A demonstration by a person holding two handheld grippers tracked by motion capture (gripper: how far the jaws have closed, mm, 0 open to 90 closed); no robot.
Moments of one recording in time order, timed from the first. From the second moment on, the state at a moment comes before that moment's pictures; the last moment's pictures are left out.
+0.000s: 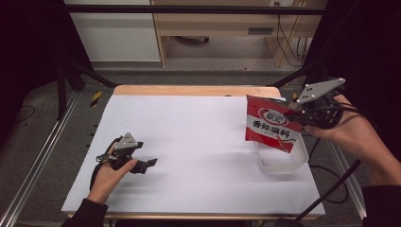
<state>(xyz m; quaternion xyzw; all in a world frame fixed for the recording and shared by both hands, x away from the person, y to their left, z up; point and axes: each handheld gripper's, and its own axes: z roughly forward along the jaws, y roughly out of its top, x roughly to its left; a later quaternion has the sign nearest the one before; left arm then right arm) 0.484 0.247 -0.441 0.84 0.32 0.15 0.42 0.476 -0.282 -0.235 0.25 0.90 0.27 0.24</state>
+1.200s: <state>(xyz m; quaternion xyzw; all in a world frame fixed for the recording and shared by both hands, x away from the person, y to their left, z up) 0.484 0.244 -0.444 0.84 0.32 0.15 0.41 0.476 -0.320 -0.285 0.31 0.89 0.27 0.21</state>
